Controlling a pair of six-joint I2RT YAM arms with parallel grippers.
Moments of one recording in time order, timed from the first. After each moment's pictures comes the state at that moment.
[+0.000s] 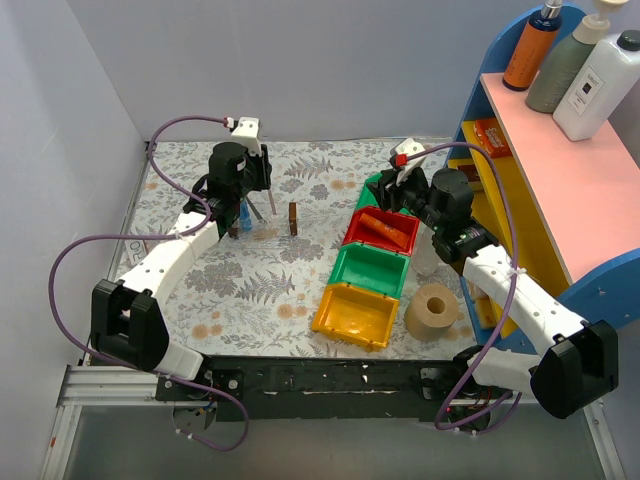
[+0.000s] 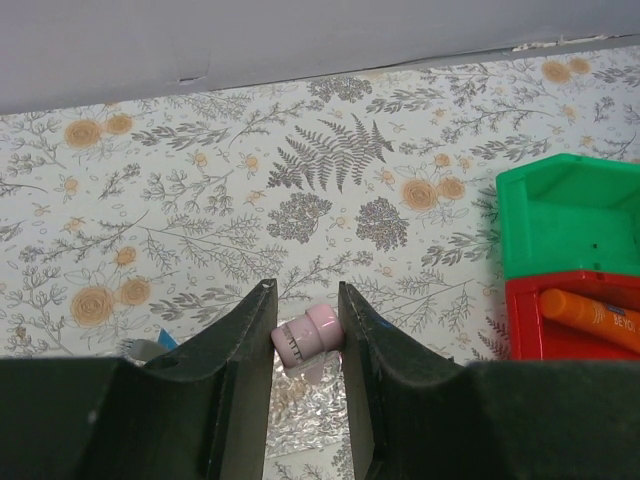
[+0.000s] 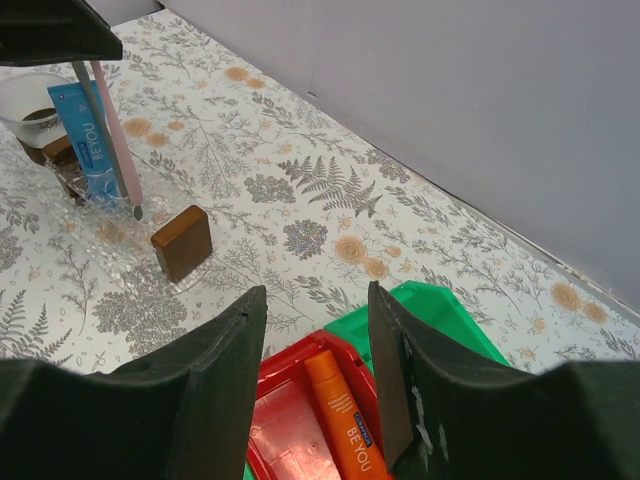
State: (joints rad) left arm -0.37 1.45 1.21 -0.05 -0.10 -0.12; right arm 0.49 1.19 0.96 0.14 -0.21 -0.16
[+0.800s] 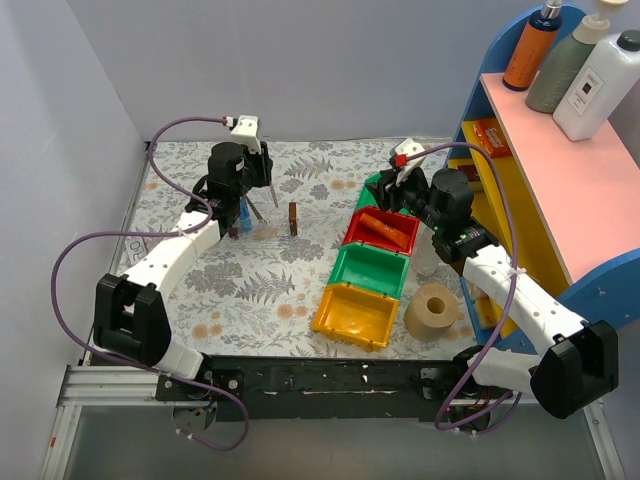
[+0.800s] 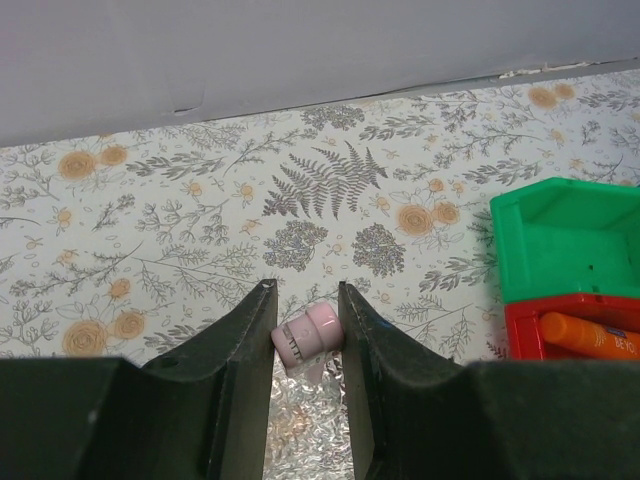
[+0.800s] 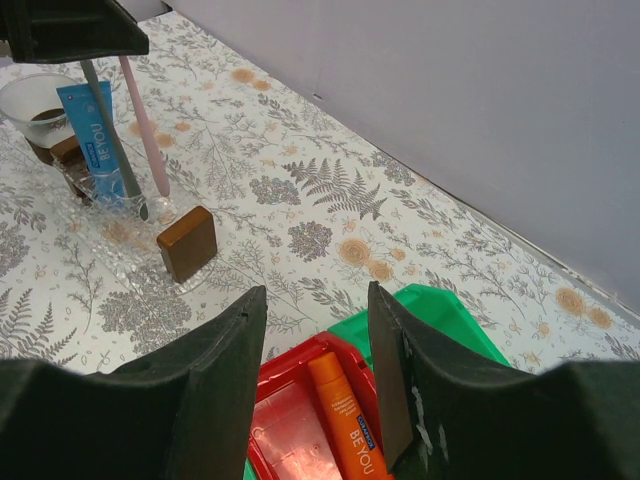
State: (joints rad) left arm -0.35 1.47 1.18 0.08 -0.07 -0.11; right arm 0.49 1.19 0.96 0.15 -0.23 -0.16
